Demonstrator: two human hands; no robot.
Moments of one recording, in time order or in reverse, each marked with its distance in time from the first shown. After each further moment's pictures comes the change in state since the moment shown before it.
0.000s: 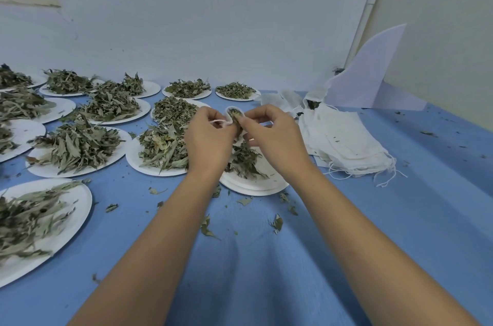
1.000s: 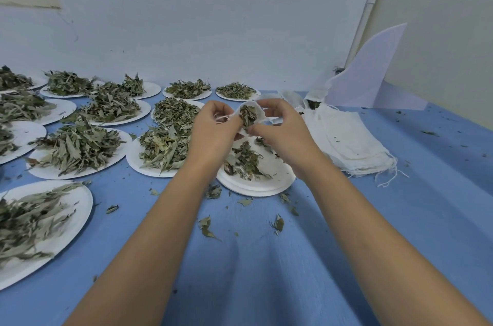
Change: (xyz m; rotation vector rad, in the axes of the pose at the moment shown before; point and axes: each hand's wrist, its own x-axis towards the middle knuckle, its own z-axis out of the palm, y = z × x) left_hand 0.004 0.008 -0.005 -0.238 -0.214 -0.065; right_hand 0.010 0.006 -0.017 0.032 -0.082 0.091
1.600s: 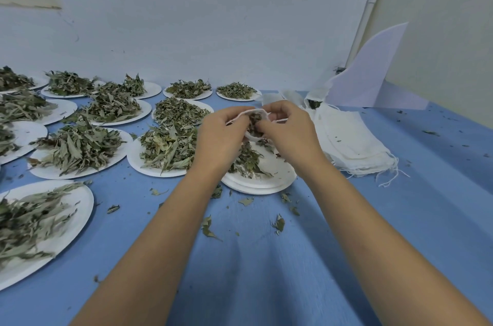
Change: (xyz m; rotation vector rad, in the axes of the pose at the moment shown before) left_hand -0.008 0.002 0.005 0.146 -0.082 0.120; right_hand 0.000 0.000 0.001 -0.083 0.151 -0.029
